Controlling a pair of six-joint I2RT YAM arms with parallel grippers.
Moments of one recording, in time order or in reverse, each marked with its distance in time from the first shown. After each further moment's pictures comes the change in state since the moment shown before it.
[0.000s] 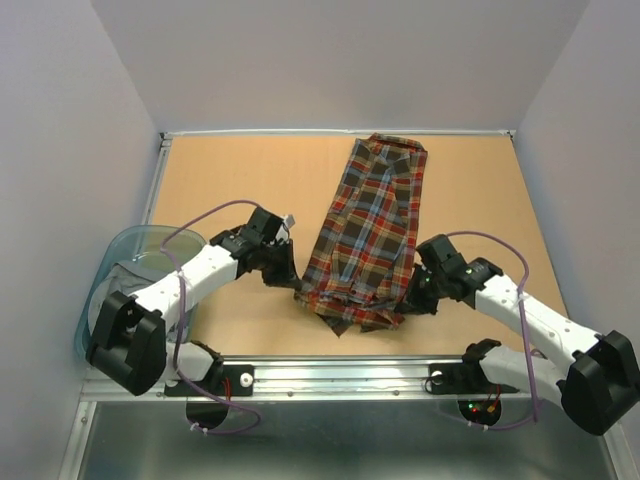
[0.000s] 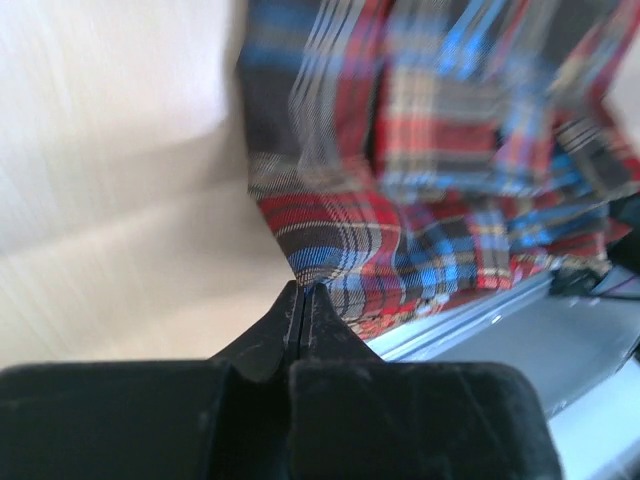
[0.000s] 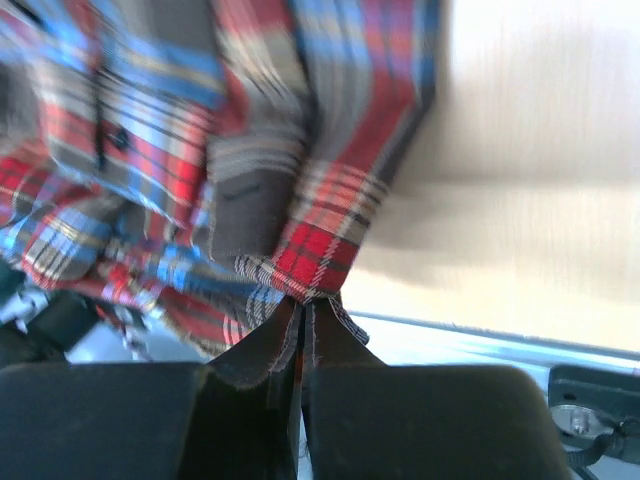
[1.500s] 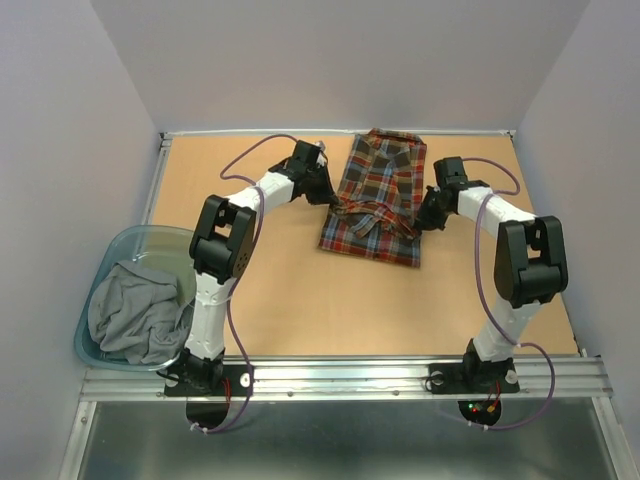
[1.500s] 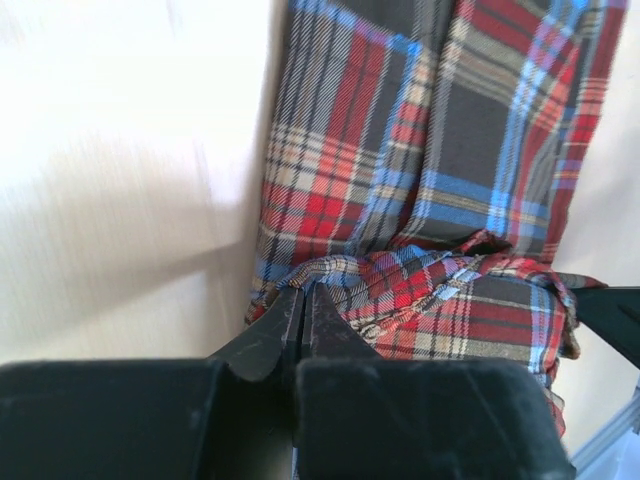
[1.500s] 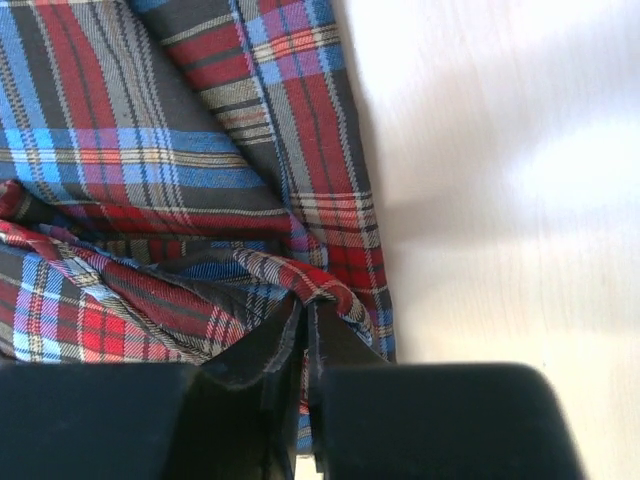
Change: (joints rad) left arm 0.098 0.915 0.902 0.290 -0.054 -0.043; right arm -0.425 0.772 0.621 0.216 0.177 -0.393
